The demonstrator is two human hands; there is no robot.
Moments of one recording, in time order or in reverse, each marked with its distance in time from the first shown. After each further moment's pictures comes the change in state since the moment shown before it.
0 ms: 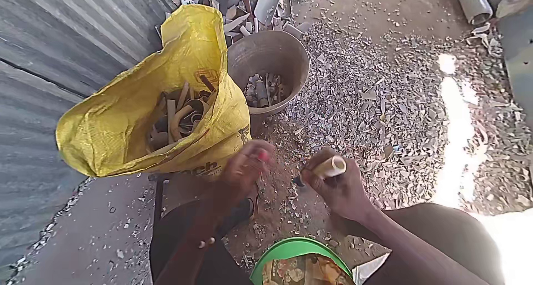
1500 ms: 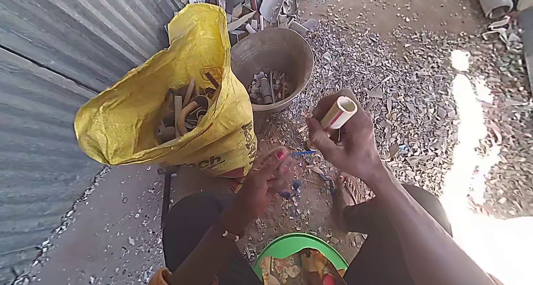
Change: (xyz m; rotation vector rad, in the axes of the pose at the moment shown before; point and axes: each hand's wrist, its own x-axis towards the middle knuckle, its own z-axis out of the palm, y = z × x) left_hand -0.001 0.017 0.055 -0.900 -0.125 -0.143; right_hand 0.068 -0.022 -0.024 -0.251 0.051 -0.277
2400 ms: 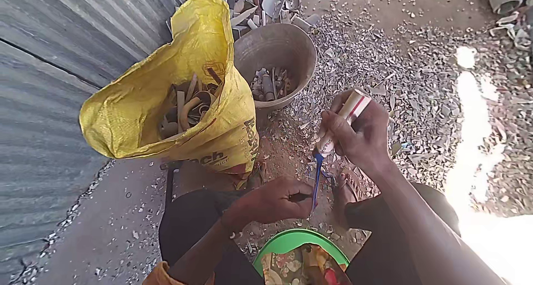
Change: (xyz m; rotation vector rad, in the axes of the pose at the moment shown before) left_hand -0.007 0.002 -0.007 0.810 -0.557 -0.115; right_hand -0.009 -0.004 -0.003 0.301 0.077 0.331
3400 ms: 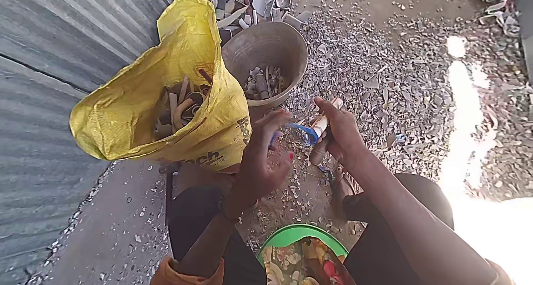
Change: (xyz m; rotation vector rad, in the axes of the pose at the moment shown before) left_hand 0.016 -0.008 -0.007 0.573 0.793 0.171; right_hand 0.002 0.016 0.009 0.506 0.410 0.855
